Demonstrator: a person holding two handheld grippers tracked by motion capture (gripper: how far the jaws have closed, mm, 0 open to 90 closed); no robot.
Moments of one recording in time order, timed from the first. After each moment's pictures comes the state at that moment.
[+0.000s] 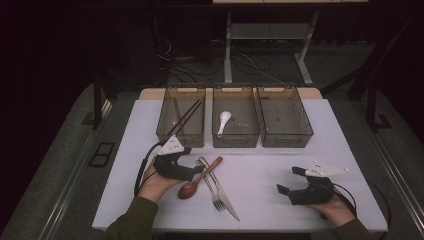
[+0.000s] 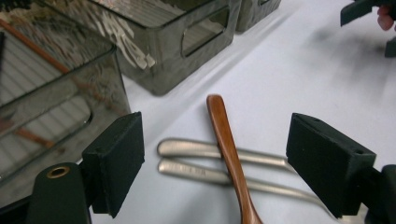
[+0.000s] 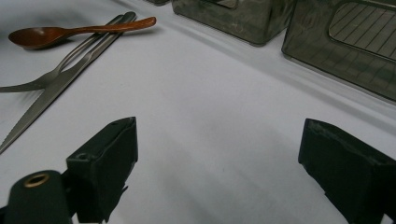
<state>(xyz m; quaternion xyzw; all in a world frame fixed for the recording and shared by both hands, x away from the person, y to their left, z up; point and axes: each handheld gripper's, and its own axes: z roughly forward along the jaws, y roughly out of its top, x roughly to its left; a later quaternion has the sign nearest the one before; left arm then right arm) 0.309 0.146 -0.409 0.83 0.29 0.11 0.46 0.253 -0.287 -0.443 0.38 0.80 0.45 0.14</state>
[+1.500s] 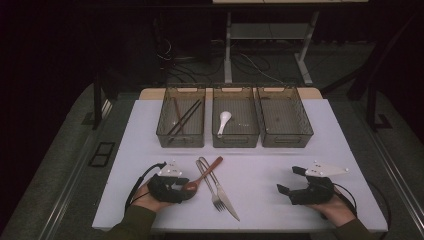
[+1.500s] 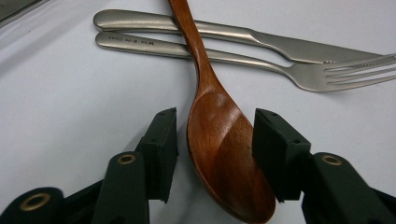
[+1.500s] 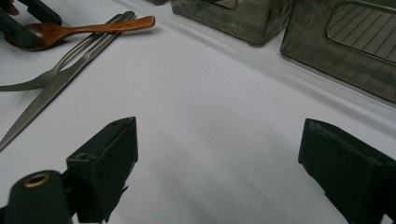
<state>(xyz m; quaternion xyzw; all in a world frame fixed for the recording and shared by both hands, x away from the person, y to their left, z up) 0.277 0.158 -0.443 0.89 0.27 0.05 0.36 0.253 -0.286 -0.442 0.37 0.80 0.45 0.15</state>
